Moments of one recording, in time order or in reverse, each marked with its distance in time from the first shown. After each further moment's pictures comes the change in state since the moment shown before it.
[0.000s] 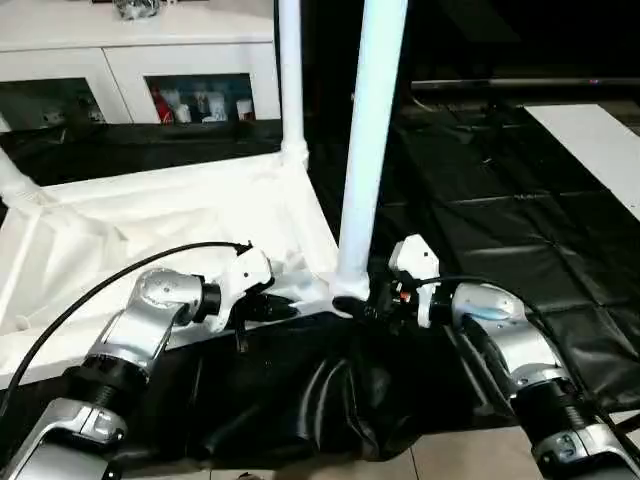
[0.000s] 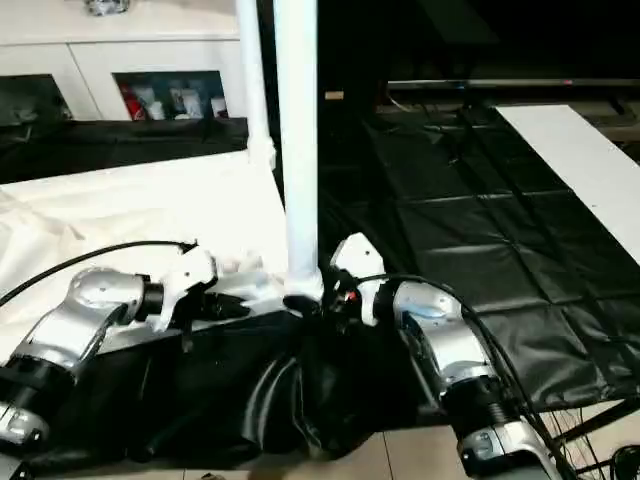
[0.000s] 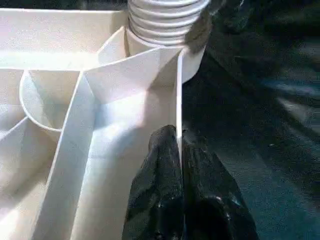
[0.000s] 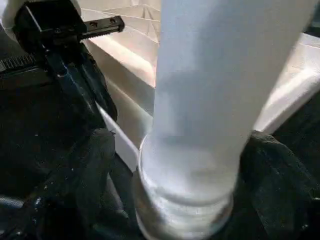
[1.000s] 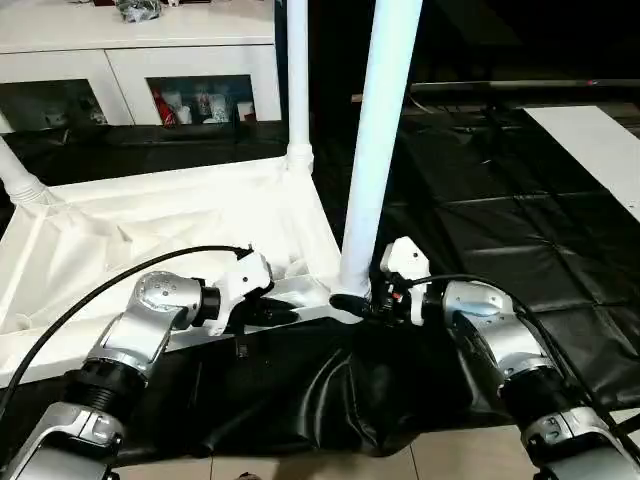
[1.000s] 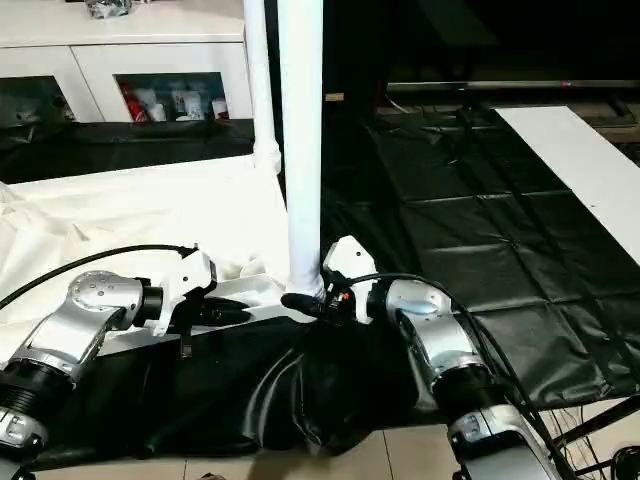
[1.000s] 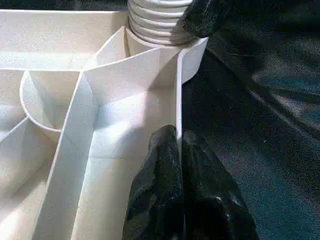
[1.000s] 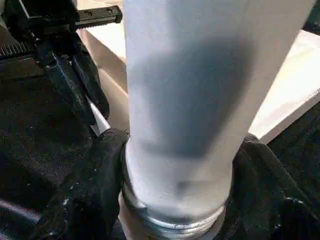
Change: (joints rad) left arm 0.005 0.014 -0.002 0.007 0.008 -0.022 0.001; right arm -0.068 0.016 0.008 0.159 -0.033 -0.096 0.018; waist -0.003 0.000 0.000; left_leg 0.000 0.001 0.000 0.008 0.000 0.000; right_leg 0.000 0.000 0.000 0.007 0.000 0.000
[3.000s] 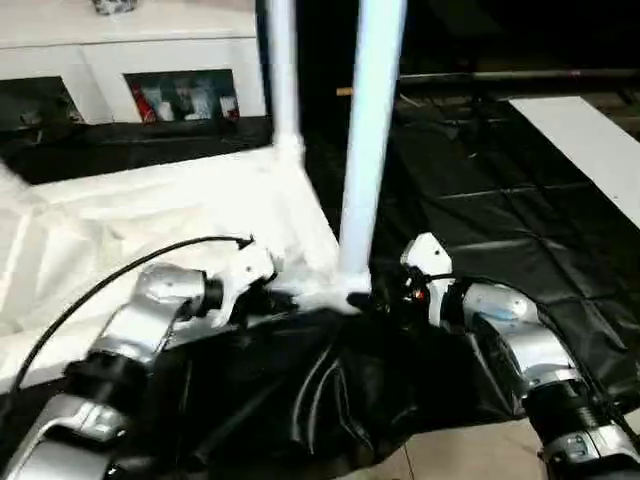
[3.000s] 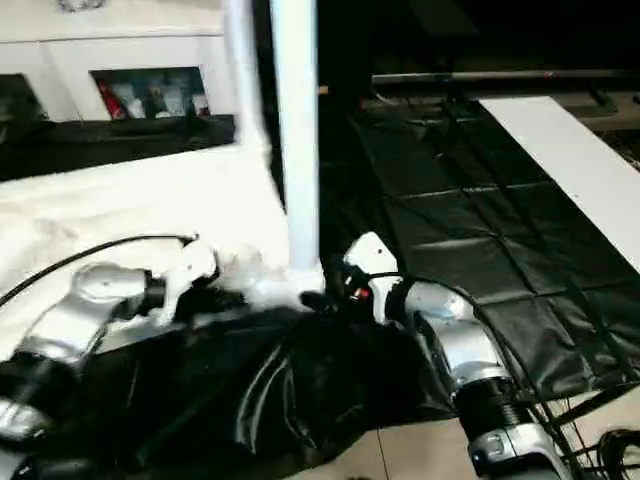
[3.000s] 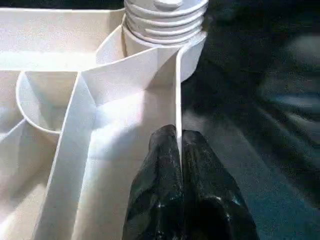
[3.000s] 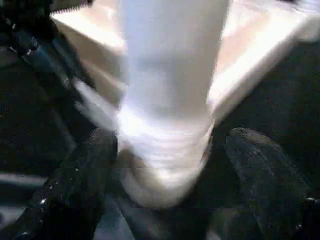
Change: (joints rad) left arm -0.017 0.010 -0.015 -0.069 -0.008 0.092 -0.011; right arm 0.076 -0.058 -0.033 -0.188 0.047 0.178 -0.027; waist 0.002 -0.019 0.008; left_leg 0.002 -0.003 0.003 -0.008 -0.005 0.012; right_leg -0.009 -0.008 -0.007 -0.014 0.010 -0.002
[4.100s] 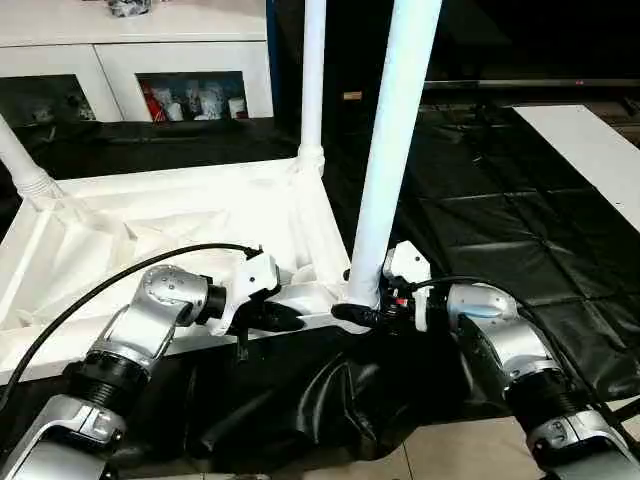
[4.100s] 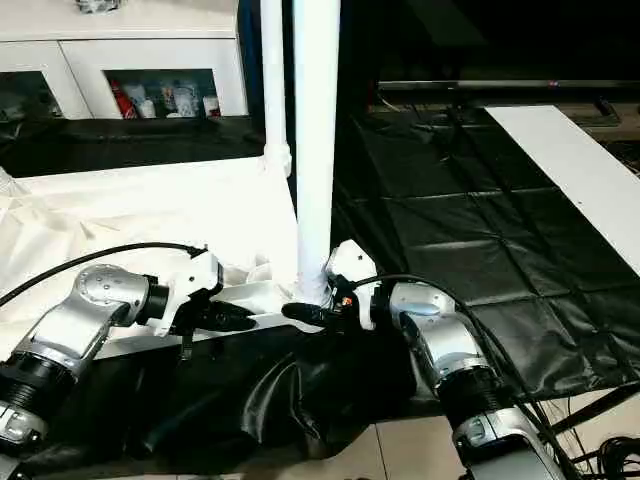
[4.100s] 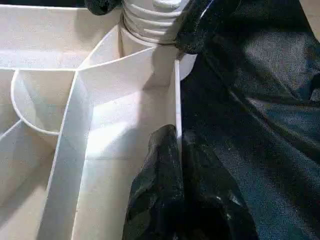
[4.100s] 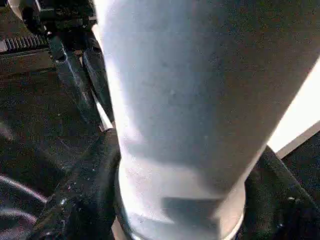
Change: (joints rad) left arm -0.007 0.009 -0.038 0.020 -0.012 -0.023 -0.056; right arm -0.057 0.043 0.035 0.153 -0.009 -0.118 0.095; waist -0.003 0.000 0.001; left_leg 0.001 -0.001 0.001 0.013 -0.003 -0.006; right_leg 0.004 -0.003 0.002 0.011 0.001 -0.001
